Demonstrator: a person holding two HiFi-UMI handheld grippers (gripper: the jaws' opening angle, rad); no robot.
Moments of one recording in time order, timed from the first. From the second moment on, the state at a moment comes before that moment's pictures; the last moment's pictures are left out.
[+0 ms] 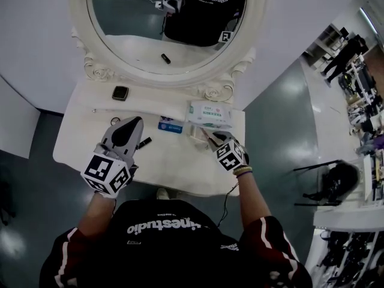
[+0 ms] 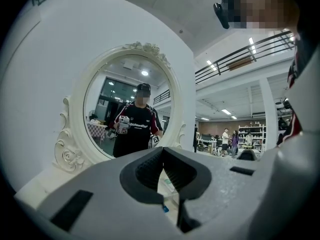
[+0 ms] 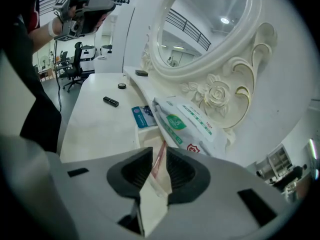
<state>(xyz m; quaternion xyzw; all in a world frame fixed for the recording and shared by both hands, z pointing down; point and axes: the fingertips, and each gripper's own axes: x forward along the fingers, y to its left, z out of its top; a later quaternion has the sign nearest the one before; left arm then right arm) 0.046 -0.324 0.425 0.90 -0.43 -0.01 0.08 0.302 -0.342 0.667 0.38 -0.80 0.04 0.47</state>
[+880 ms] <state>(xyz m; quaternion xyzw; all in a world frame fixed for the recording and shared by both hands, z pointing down) 0.003 -0.311 0.396 0.92 -0.39 -0.03 0.07 0.271 -0.310 0.612 0.47 -0.77 0.07 0.42</state>
